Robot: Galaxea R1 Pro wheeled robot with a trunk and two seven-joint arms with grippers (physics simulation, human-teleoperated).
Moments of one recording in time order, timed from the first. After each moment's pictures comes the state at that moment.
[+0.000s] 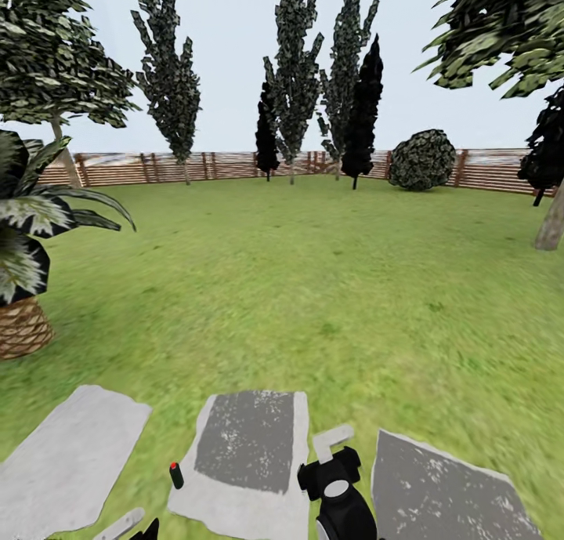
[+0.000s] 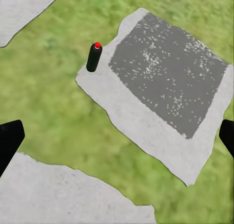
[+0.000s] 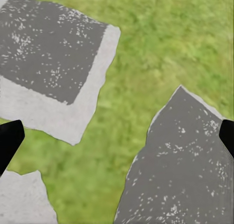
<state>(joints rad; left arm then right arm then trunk) 0.00 0.05 0.14 -0.90 0.50 0.03 0.05 -0.13 0.13 0.47 -1.40 0.03 0.80 -0.39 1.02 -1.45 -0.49</state>
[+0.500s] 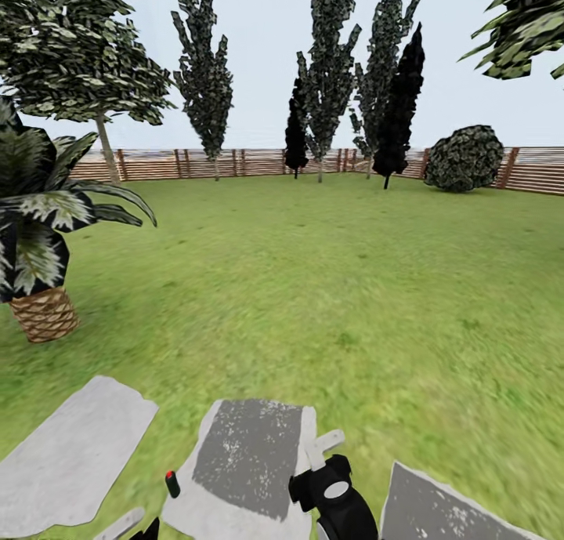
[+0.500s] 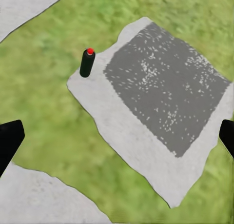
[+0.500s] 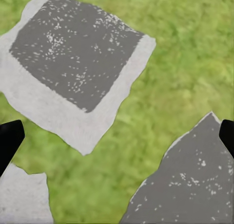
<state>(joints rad) 0.00 0.05 0.14 -0.90 0.50 0.03 0.05 -0.13 0.11 0.48 -1.40 0.02 0.83 -0.26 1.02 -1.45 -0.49</state>
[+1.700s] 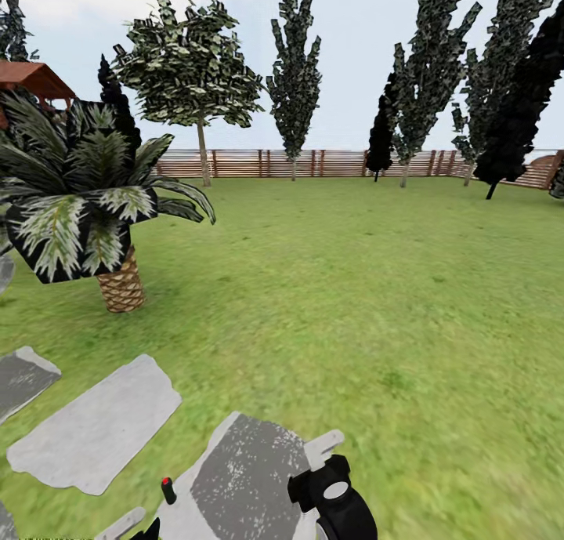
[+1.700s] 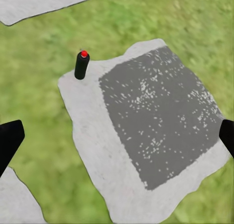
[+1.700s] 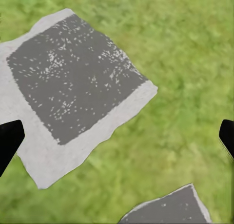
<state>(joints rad) 0.00 0.05 0.13 -0.90 0.49 0.03 0.05 -0.13 0.11 0.48 -1.40 0.03 0.83 -0.25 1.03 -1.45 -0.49</state>
